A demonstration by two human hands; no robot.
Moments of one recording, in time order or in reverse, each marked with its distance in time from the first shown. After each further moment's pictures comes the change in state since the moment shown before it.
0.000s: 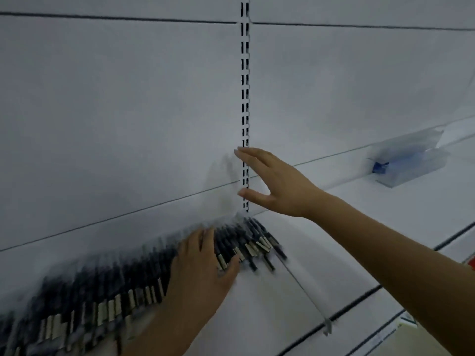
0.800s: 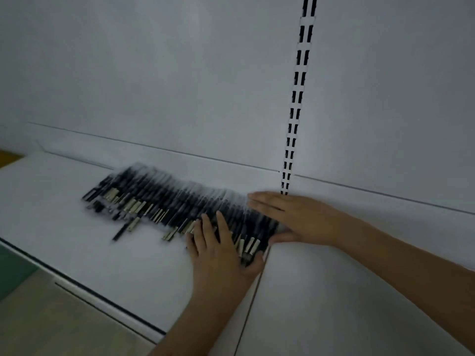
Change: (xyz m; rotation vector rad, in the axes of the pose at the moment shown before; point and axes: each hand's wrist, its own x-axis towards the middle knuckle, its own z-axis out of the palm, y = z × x) left_hand 0.030 0.124 0.099 0.249 0.281 -0.843; right_hand 0.039 0.133 0.136 0.237 -0.277 -1.035
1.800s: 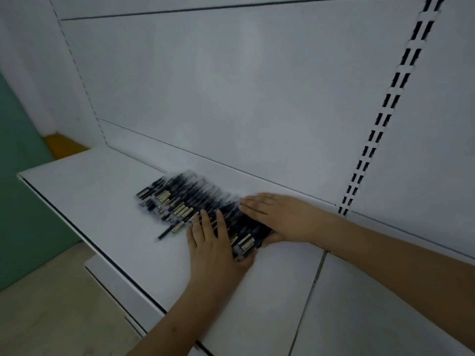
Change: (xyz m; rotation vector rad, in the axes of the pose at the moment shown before) left_hand 0.042 -0.080 -0.015 0.051 0.142 -0.126; right_hand 0.140 -0.003 0.005 -0.314 -0.146 -0.258
